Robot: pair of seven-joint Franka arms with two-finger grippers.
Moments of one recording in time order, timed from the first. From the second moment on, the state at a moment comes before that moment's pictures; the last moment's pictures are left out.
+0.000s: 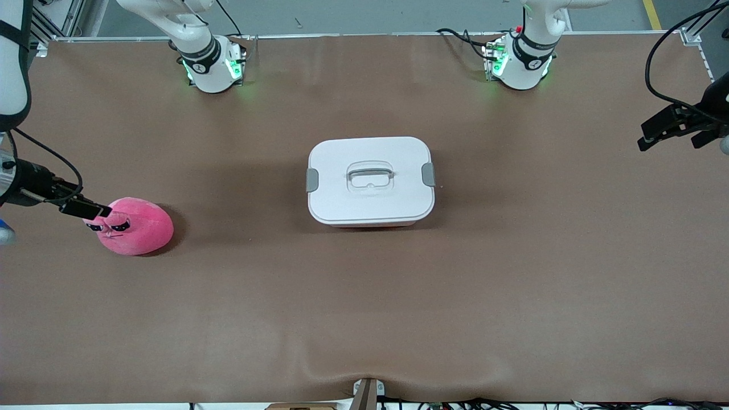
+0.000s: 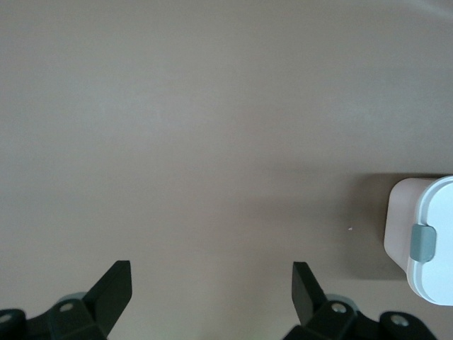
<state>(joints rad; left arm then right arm) -0.02 -0.01 0.01 -1.52 0.00 1.53 -0.06 -0.02 0.23 -0.10 -1.51 0.16 1.61 0.38</state>
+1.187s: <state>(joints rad) -0.03 0.15 0.05 -1.47 0.00 1.59 -0.12 0.00 0.20 -0.11 -1.59 0.05 1.74 -0.02</state>
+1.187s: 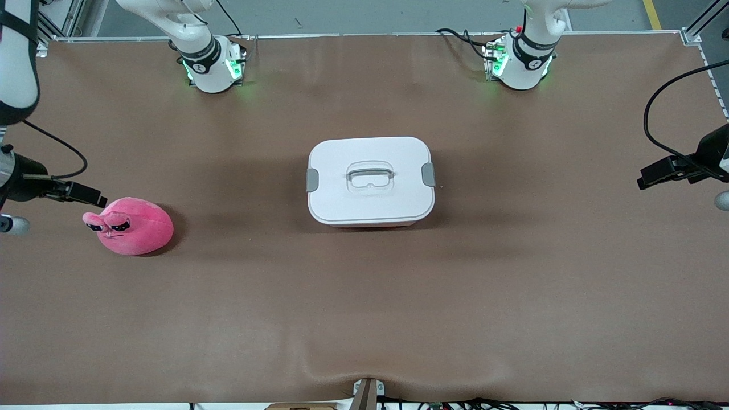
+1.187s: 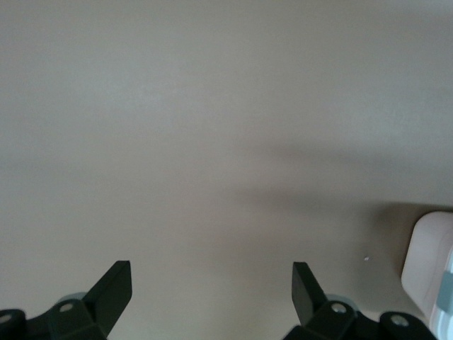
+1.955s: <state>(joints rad) -0.11 0.20 0.04 -1.46 -0.04 1.61 -0.43 -0.06 0.20 -0.12 -1.90 0.02 2.11 -0.44</state>
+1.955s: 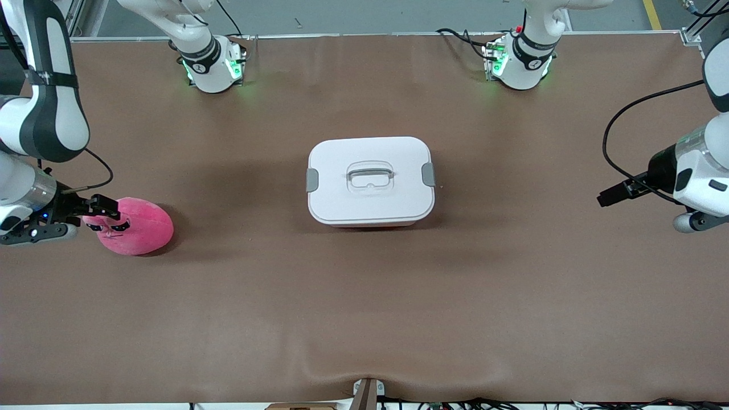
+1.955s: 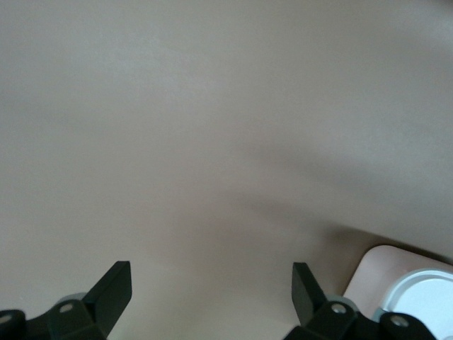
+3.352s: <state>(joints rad) -0.35 0.26 0.02 -1.46 -0.14 1.71 -1.16 -0.08 0.29 -0.11 -1.96 0.01 2.18 -0.79</state>
